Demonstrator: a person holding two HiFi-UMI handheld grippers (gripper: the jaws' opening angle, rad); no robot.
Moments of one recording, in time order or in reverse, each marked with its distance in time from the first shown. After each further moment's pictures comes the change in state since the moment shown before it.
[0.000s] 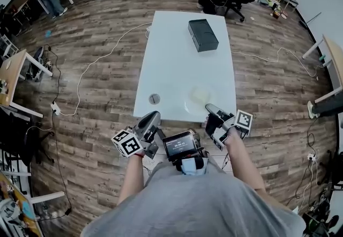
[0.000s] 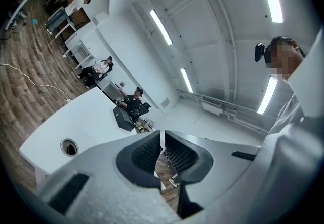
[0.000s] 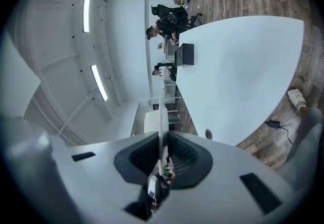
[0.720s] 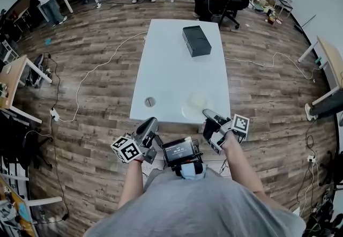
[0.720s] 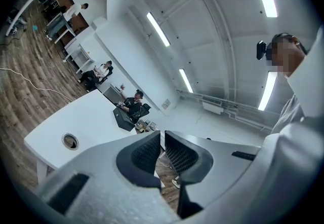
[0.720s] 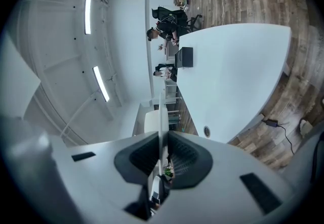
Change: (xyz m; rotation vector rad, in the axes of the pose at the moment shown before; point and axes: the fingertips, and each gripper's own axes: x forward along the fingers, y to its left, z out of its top) left arm -0.011 -0.016 -0.021 0.041 -0.023 0.015; right arm -0.031 0.000 -0.006 0.015 -0.010 0.009
